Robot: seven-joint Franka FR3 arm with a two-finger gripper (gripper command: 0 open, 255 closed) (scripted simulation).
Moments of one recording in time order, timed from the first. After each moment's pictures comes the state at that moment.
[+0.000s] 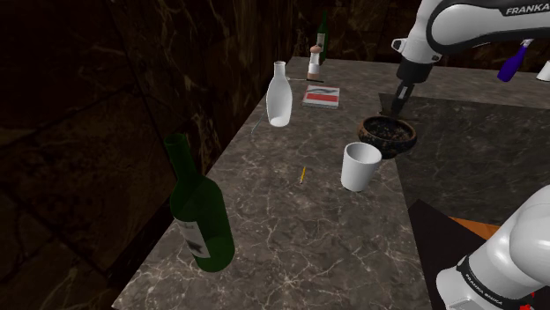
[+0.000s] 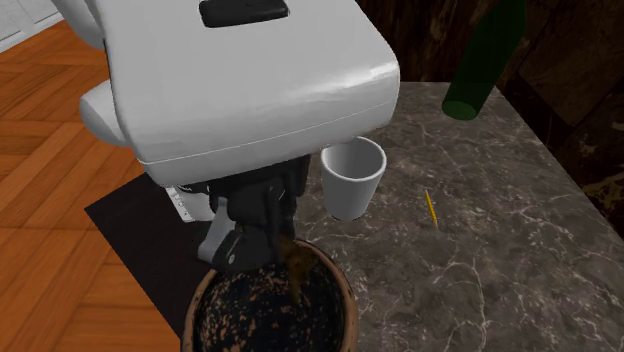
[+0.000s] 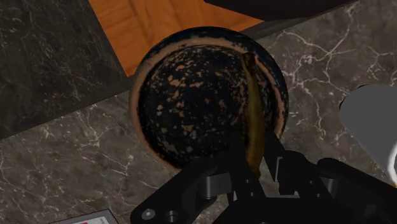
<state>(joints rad) -0.01 -0.54 -0.16 -2.33 -0.10 1.86 -0.43</state>
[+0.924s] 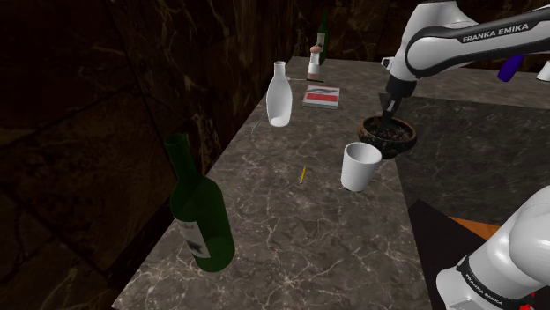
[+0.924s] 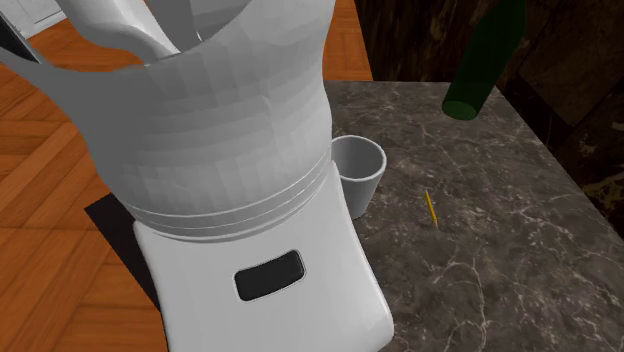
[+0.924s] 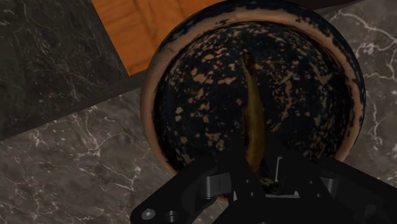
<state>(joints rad) -0.02 -0.41 -0.22 -2.37 -0.11 2.03 -0.48</state>
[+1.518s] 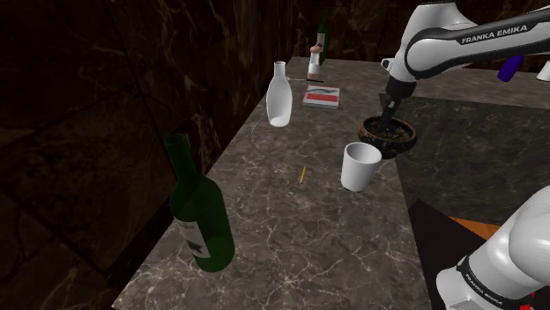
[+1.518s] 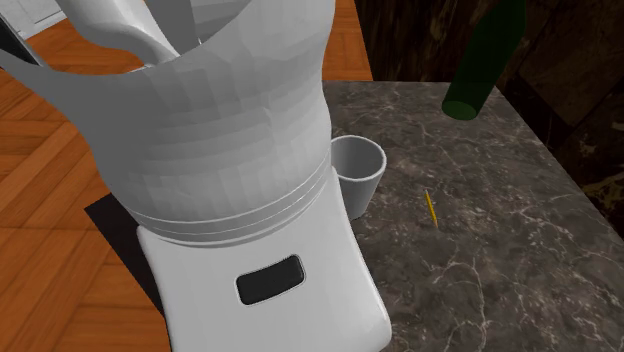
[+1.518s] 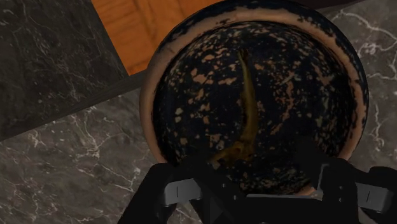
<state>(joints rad) -0.02 -0.40 -0.22 -2.37 -0.11 2.04 -0.48</state>
